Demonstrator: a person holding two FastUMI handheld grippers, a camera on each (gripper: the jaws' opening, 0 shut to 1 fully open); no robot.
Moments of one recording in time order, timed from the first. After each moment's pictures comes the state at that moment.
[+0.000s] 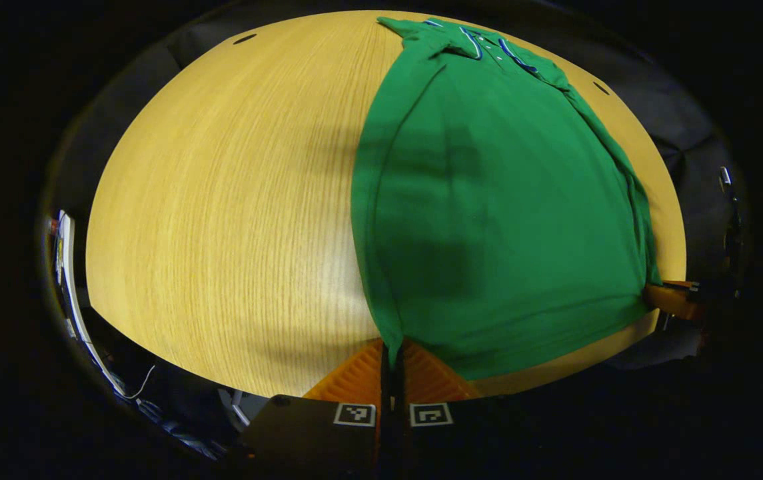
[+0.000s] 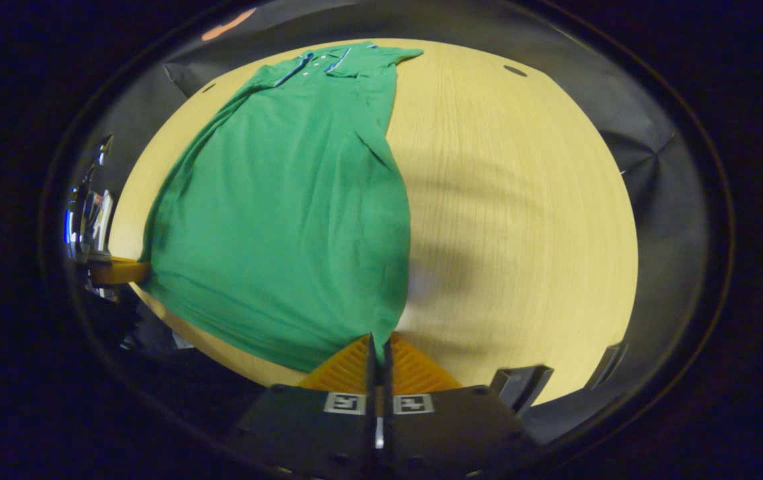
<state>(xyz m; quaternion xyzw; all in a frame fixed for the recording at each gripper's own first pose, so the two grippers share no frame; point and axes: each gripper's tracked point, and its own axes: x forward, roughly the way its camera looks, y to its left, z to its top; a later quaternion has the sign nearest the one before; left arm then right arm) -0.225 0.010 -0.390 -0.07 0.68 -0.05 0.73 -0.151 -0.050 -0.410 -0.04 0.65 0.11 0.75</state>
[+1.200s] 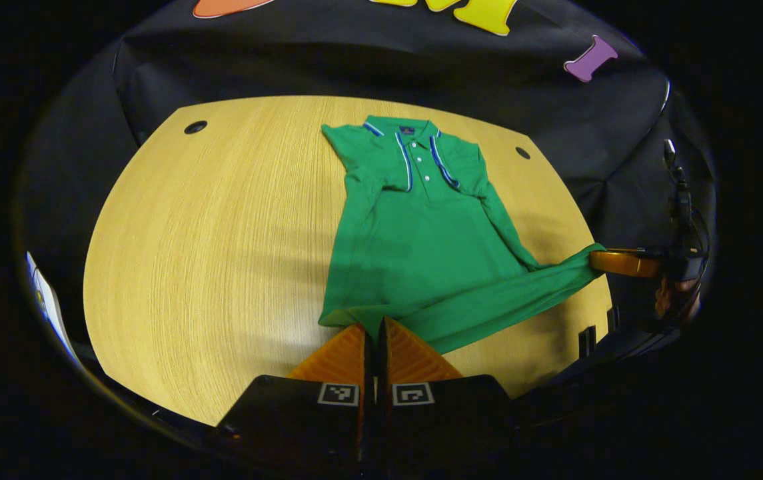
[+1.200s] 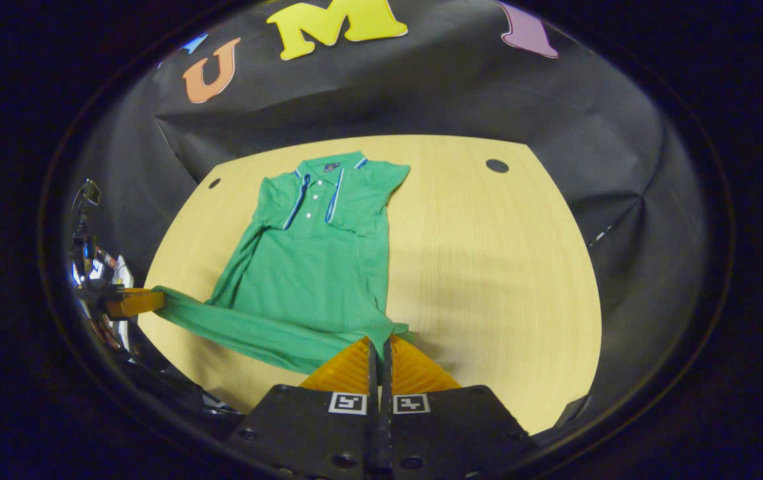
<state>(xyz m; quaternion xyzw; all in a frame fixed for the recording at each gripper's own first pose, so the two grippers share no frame) -0.062 0.012 -0.273 -0.06 0.49 -0.12 0.86 0.003 -0.028 -0.281 0.03 0.49 0.12 0.86</state>
